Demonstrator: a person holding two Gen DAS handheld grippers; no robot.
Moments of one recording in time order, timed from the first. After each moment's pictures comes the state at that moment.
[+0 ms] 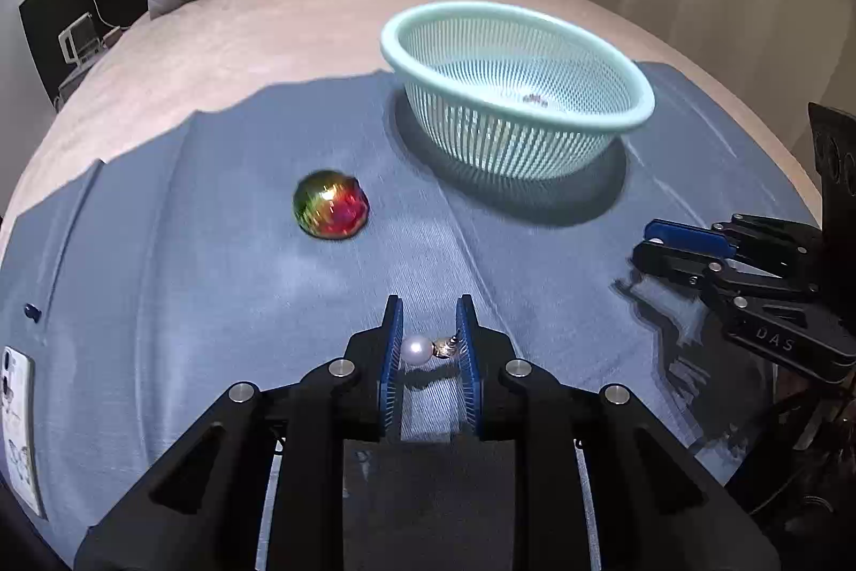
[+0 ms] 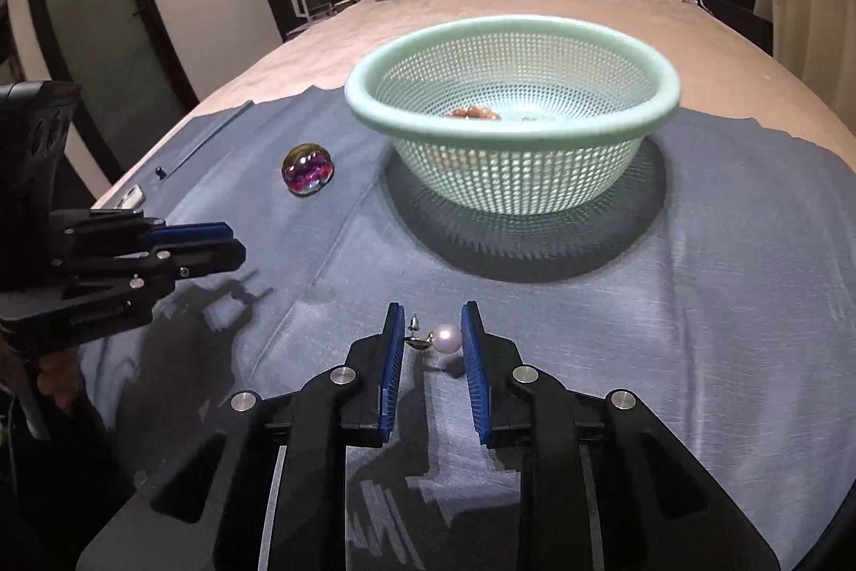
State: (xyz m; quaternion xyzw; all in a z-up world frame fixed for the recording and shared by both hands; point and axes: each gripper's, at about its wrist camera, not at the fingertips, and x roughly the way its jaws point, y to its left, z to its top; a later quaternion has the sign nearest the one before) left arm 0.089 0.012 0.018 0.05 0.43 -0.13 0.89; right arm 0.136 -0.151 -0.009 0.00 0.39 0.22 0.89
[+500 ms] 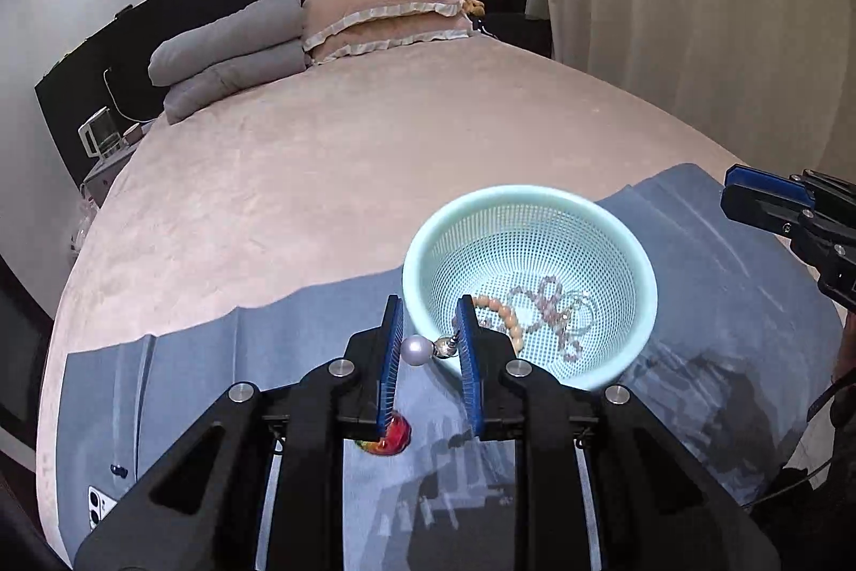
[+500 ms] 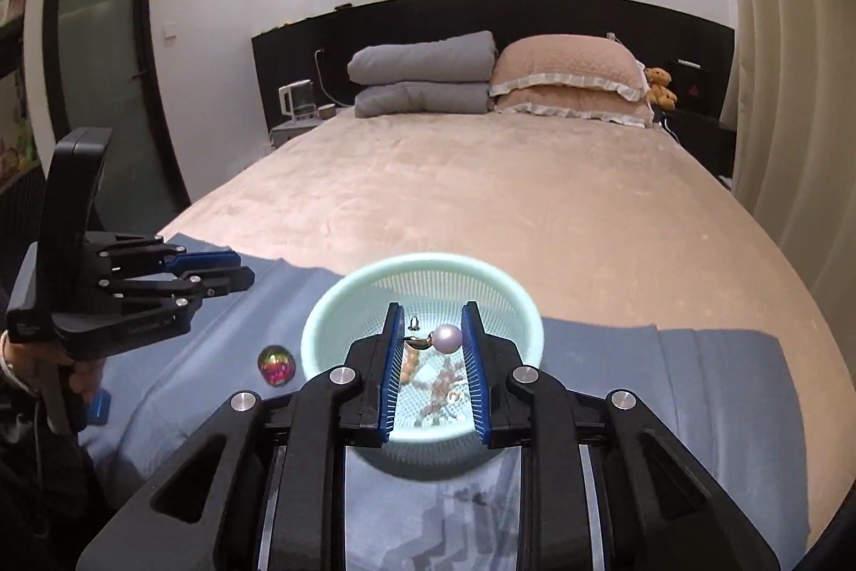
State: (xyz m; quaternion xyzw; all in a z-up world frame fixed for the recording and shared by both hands) left arm 0.182 0.004 0.123 0.09 0.35 -0.11 0.93; right arm 0.186 -0.190 0.127 -0.02 0.26 0.20 0.94
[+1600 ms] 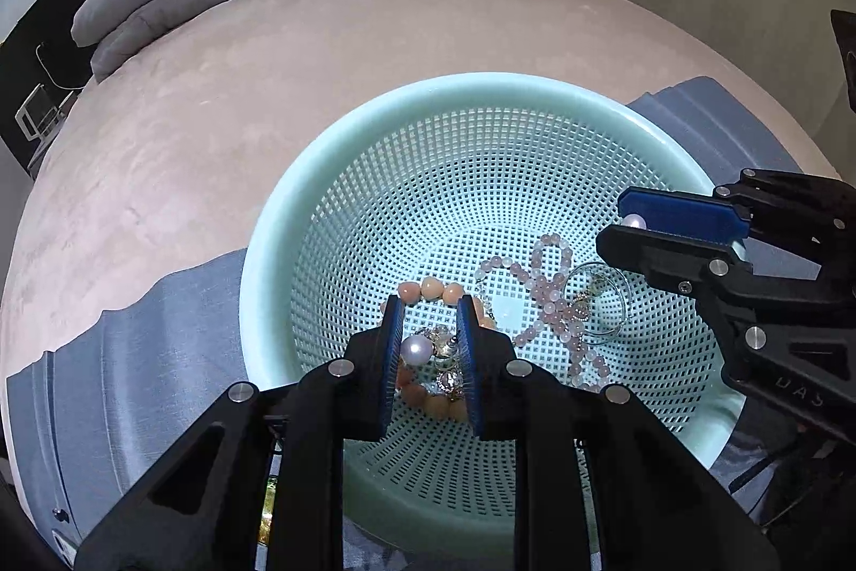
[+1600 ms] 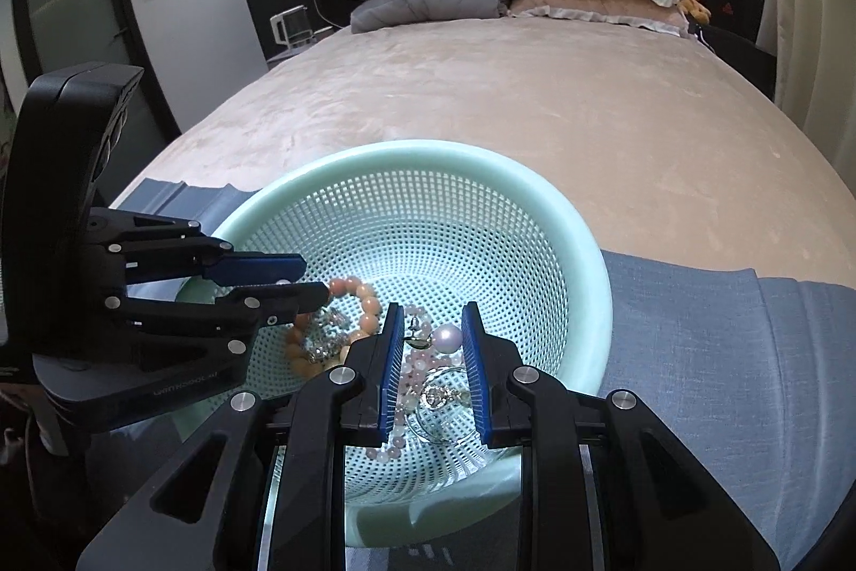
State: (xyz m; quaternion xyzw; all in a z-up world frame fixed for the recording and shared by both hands) left arm 0.272 -0.040 0.025 0.12 0.45 -0.15 0.87; right arm 0.280 -0.174 0.011 -0.01 0.37 0.23 0.90
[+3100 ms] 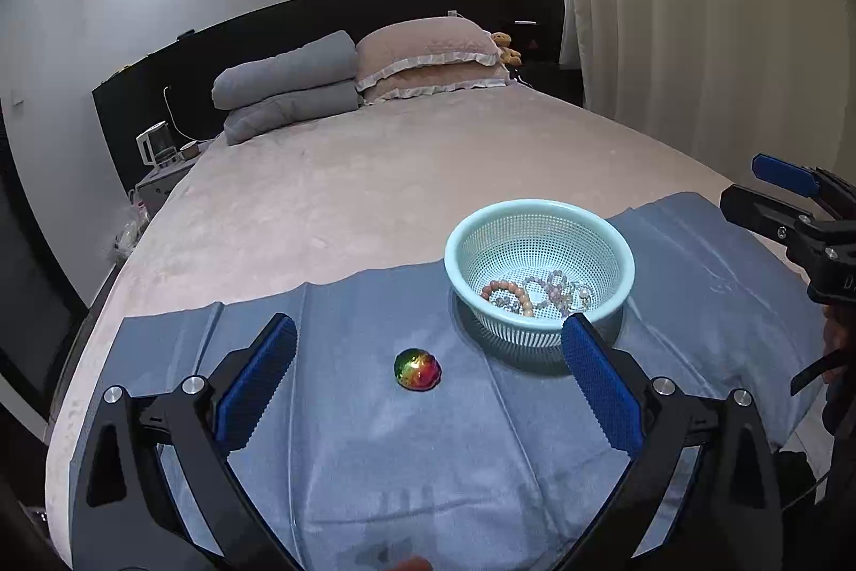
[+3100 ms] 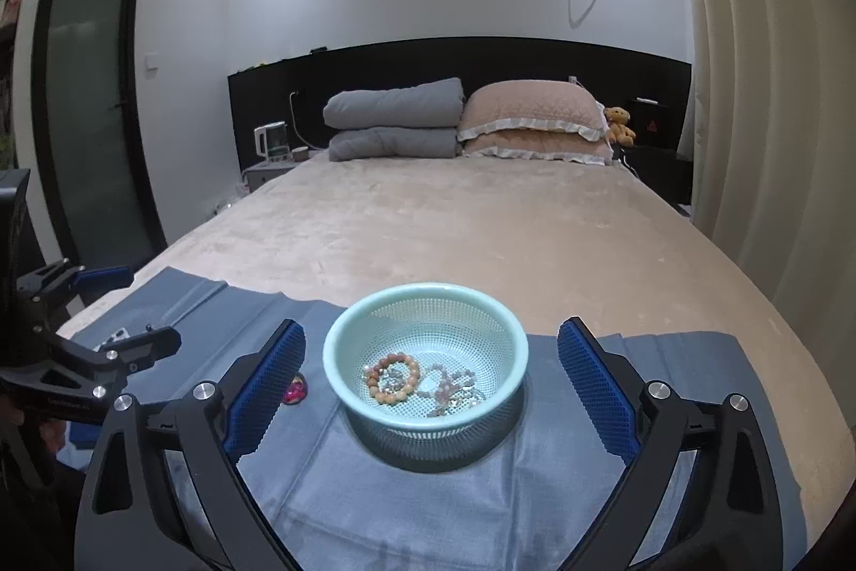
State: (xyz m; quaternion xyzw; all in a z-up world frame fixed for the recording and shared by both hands) left arm 0.057 0.039 0.146 0.07 0.28 -0.06 0.96; right arm 0.093 -0.184 0.138 -0.02 0.20 0.14 0.97
